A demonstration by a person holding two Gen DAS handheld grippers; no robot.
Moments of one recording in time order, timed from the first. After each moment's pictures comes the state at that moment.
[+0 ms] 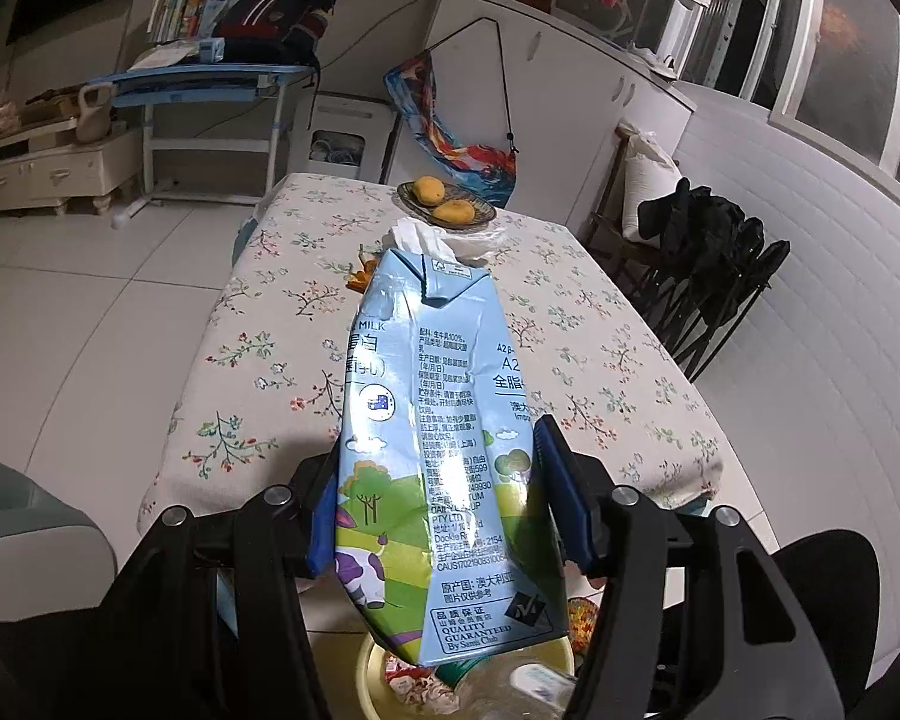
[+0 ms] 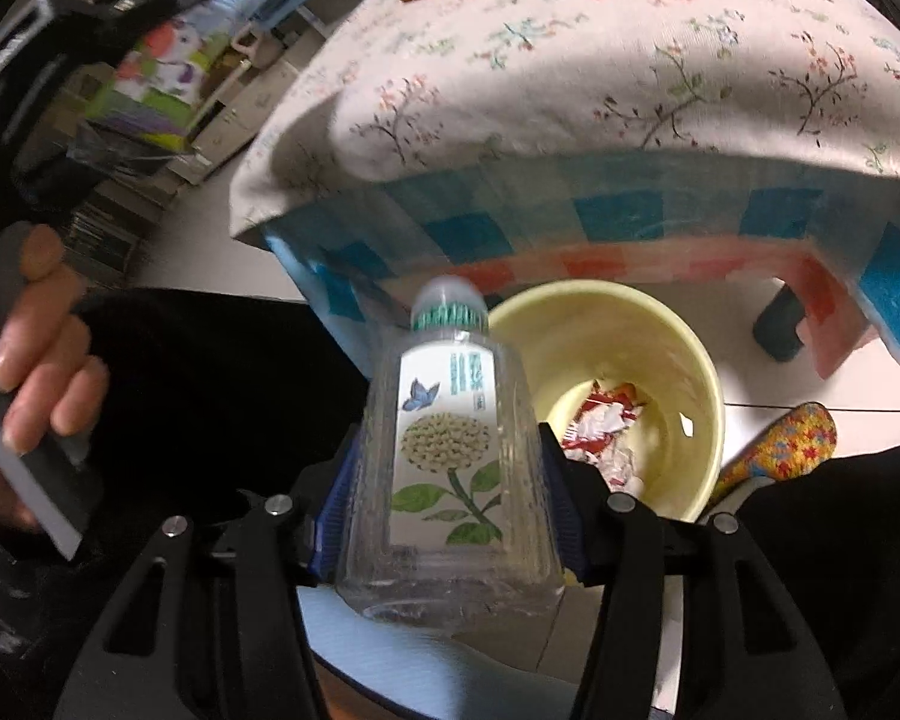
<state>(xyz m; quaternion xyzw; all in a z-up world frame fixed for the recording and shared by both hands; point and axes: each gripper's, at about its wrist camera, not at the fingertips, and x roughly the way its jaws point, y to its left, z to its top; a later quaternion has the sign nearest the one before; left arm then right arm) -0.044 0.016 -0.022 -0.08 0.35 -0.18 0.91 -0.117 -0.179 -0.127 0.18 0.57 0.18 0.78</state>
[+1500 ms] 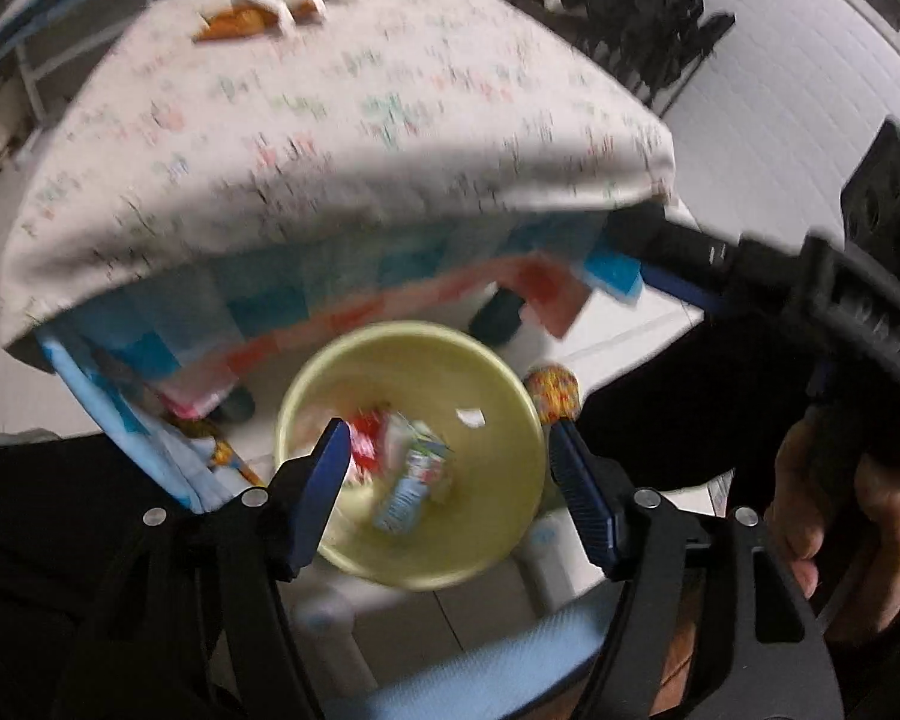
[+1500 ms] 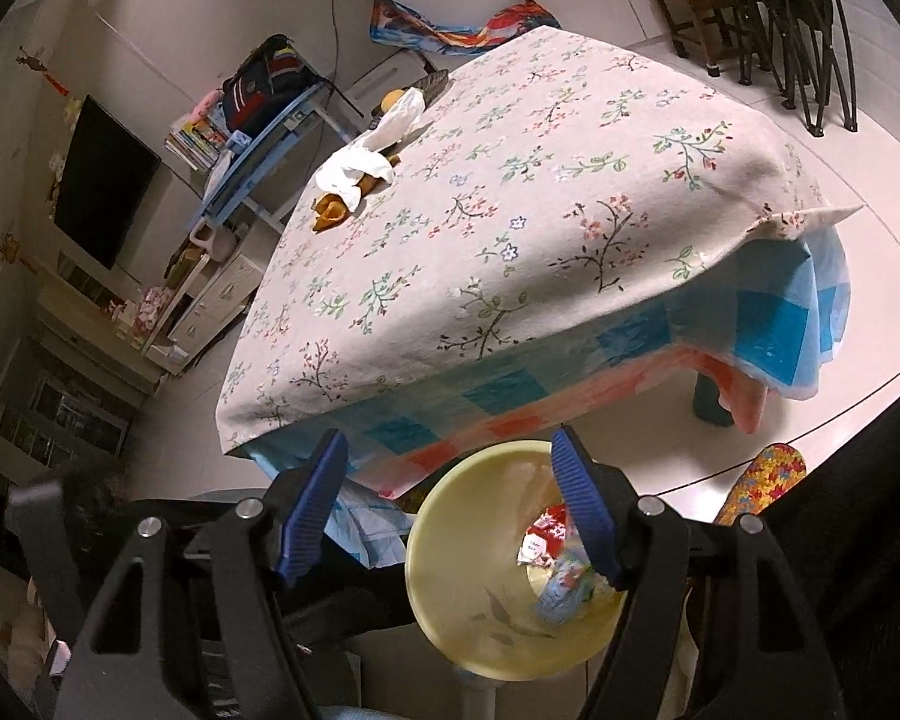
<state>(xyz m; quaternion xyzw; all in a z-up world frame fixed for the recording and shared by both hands) -0.114 -0.049 -0.111 0.03 0.53 -0.27 0.80 -0.128 -0.257 -0.087 0.30 0.42 0.06 0.86</state>
